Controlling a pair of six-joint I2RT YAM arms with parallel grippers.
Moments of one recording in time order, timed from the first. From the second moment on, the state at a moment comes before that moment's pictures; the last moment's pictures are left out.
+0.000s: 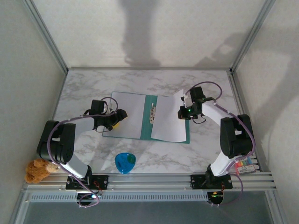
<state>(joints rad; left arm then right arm) -0.12 1.61 0.70 -0.04 0.57 -0.74 0.25 1.68 1.06 -0.56 -0.37 0.14</state>
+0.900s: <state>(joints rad) -0.12 1.61 0.70 -0.05 0.57 -0.73 0.25 1.63 1.00 -0.52 -0.37 0.15</state>
